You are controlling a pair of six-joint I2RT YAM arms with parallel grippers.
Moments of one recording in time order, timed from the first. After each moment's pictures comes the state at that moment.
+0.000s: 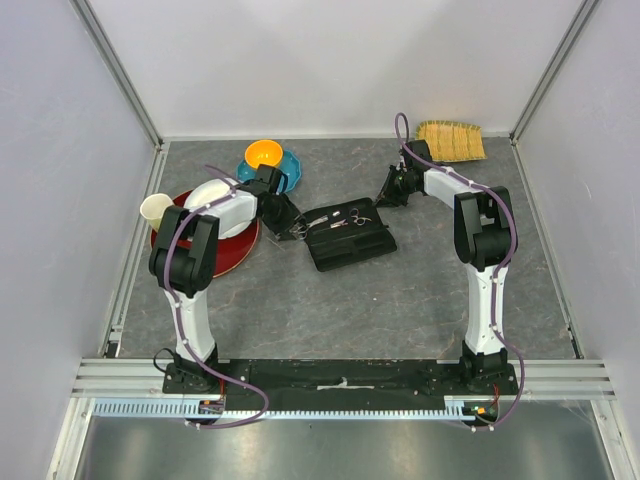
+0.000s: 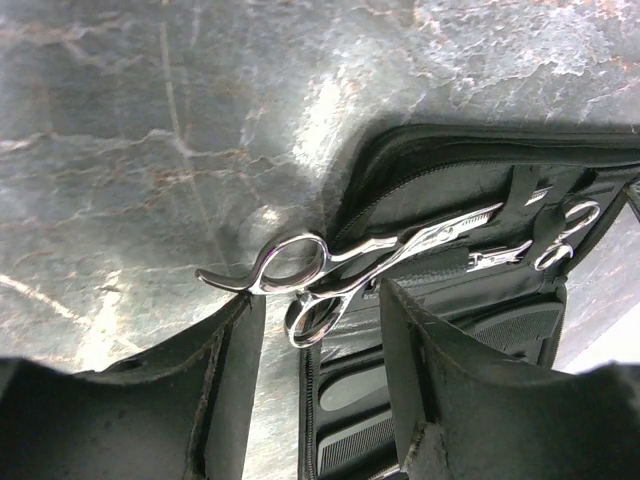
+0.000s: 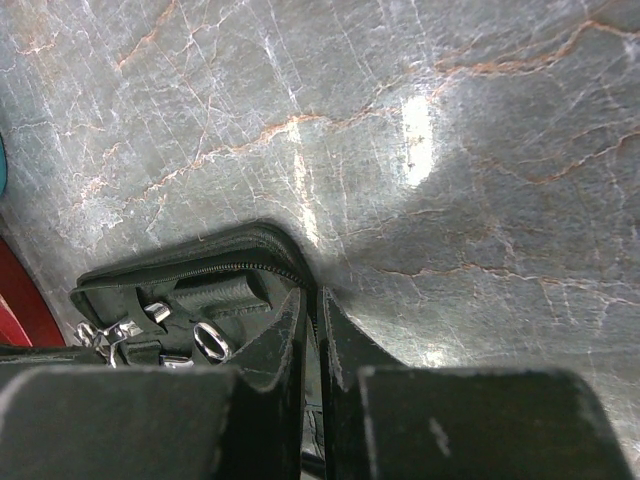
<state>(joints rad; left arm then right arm) -0.33 1.98 1.30 -0.43 0.20 -0.95 0.20 2.25 1.66 -0.40 -0.34 0.59</state>
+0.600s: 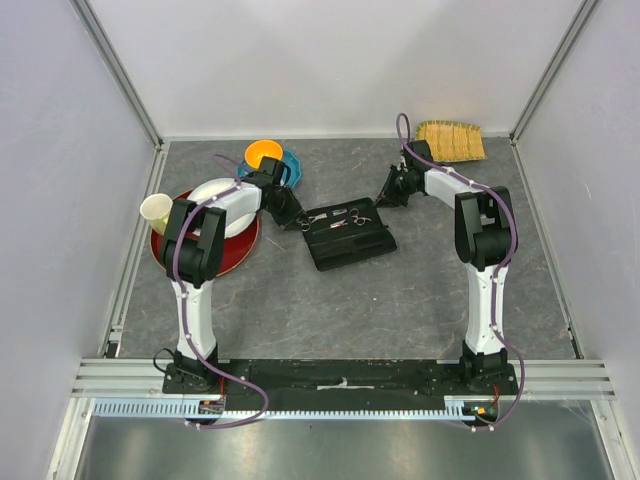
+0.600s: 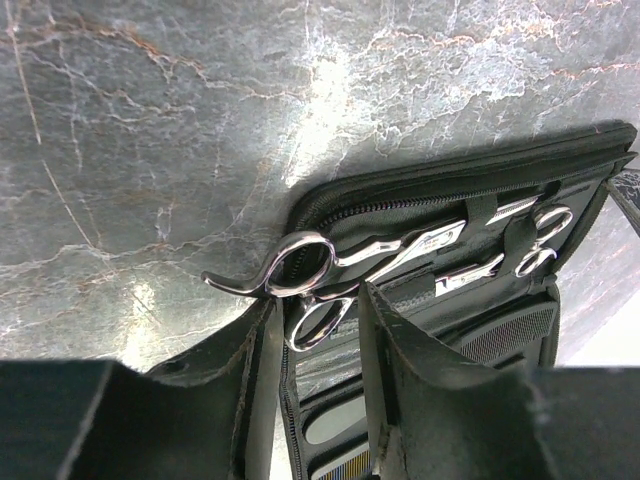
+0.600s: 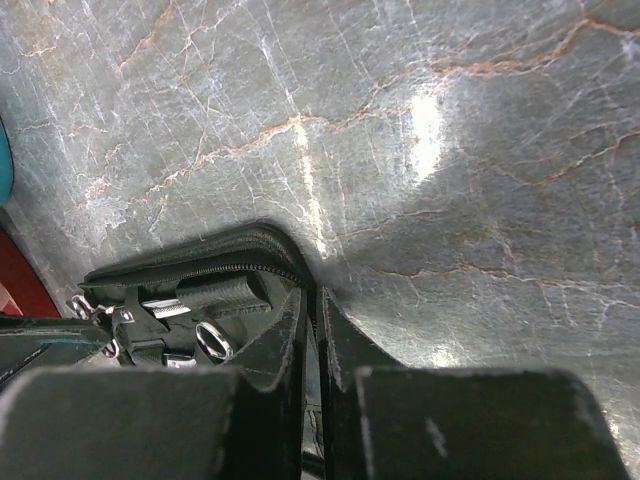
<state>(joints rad) -0.33 2.08 1.44 -0.43 0.27 -0.84 0.20 2.26 1.66 -0.40 -0.35 0.60</state>
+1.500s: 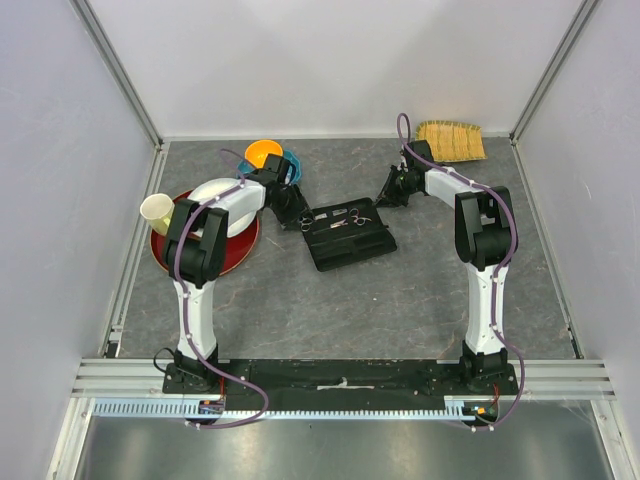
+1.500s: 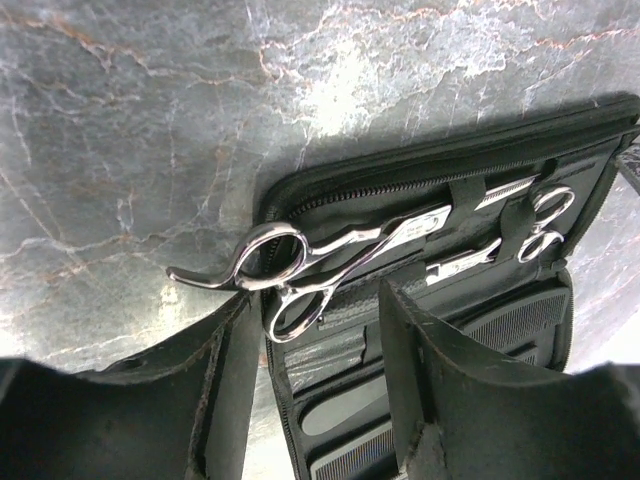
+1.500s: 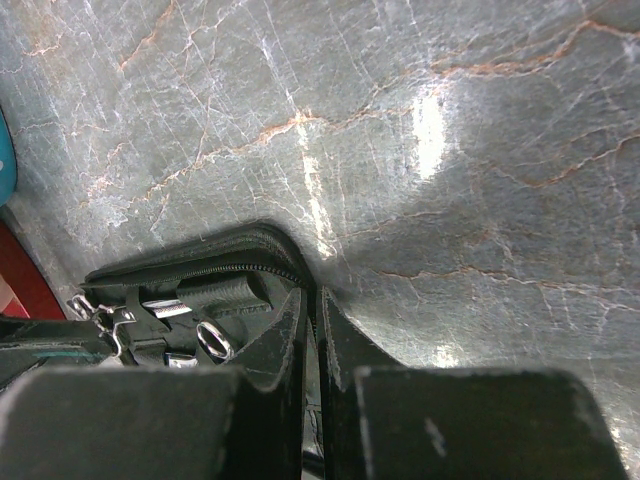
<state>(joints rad) -0.34 2.10 1.49 -0.48 0.27 -0.79 0.20 2.26 1.66 -0.40 -0.36 0.60</state>
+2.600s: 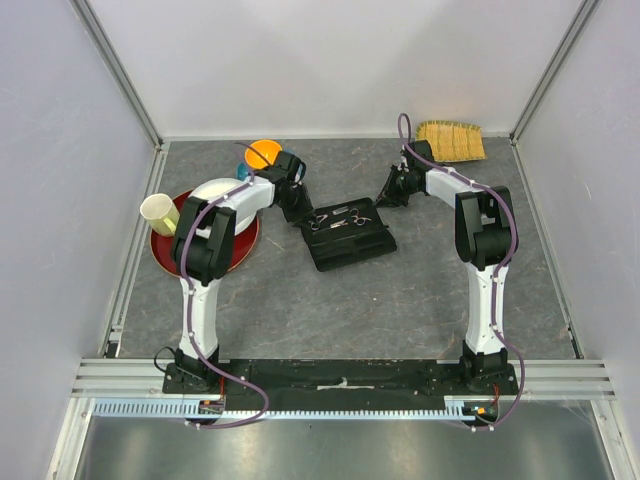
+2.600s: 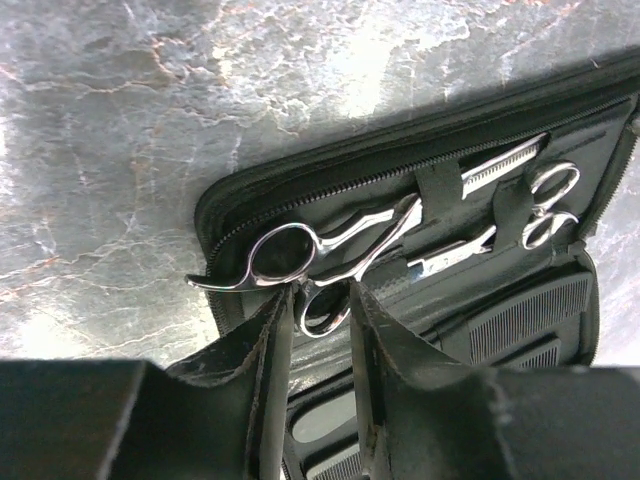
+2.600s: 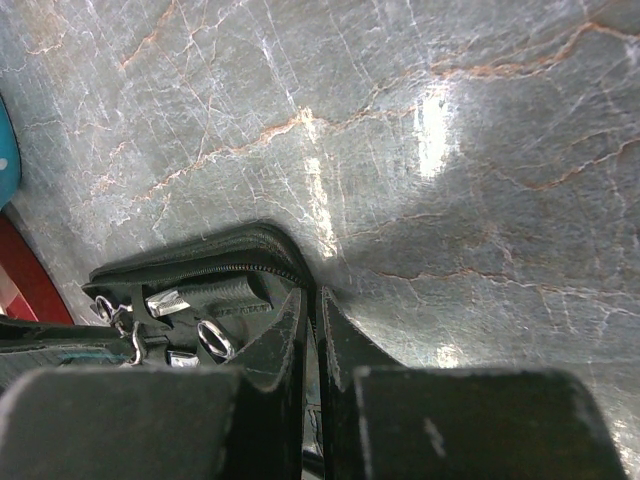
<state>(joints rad) -0.39 2.14 1.58 -0.55 0.24 -0.70 0.19 2.26 1.66 -0.40 -0.37 0.60</state>
